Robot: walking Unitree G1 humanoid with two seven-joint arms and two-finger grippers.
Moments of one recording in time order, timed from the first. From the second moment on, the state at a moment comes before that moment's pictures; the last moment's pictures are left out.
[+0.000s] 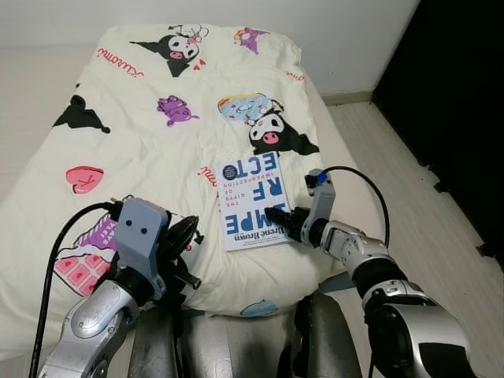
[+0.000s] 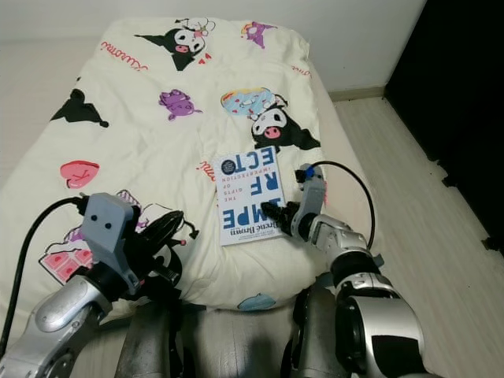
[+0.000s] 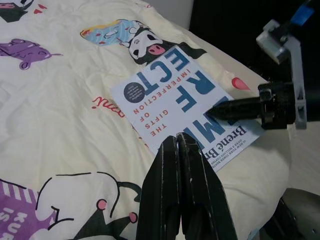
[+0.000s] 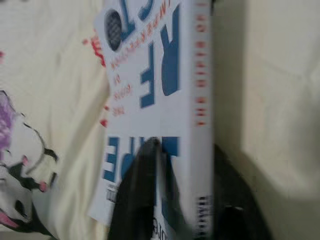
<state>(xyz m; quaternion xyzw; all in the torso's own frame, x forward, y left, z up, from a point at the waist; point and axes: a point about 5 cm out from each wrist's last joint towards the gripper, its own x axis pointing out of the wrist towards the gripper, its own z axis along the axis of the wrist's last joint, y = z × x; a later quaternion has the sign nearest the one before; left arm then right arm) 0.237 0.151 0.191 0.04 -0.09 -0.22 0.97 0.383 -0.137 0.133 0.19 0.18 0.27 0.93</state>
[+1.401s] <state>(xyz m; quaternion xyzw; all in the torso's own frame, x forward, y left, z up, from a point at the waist) 0.276 0.189 0.131 -0.02 -0.03 0.09 1.00 0.344 -0.157 0.141 -0.09 -0.06 0.08 0.99</state>
